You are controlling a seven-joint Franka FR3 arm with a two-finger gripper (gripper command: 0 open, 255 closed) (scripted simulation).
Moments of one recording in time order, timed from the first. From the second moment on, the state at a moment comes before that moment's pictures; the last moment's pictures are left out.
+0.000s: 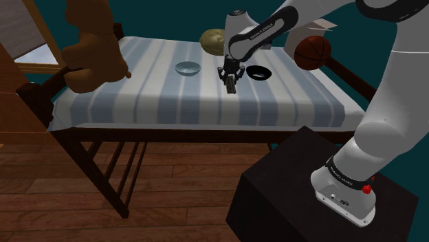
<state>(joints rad) -0.14 0.34 0.18 -1.96 -0.31 2.36 0.81</state>
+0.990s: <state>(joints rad) -0.21 0.29 0.17 -1.87 -0.25 2.25 0.66</state>
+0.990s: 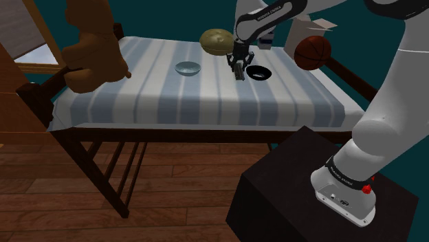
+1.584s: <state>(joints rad) -0.34 0.39 0.11 -1.73 -0.22 2.23 0.45</state>
